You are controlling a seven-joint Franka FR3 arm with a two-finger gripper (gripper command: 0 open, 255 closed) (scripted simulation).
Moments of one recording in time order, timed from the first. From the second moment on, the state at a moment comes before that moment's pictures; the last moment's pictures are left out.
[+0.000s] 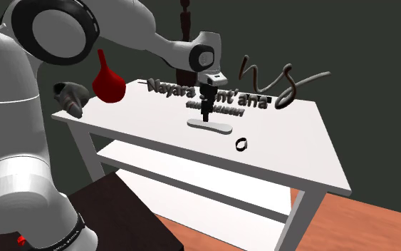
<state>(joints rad) -0.17 0.24 0.12 -1.79 -0.05 2.02 1.08</state>
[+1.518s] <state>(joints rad) -0.17 0.28 0.12 -1.81 -0.06 2.07 1.11</state>
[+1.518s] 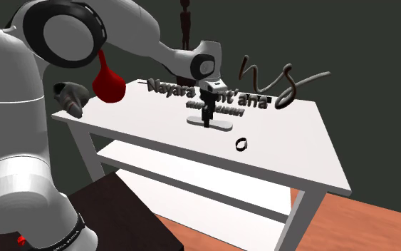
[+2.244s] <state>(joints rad) -0.17 0.24 0.12 -1.71 -0.05 1.94 1.10</state>
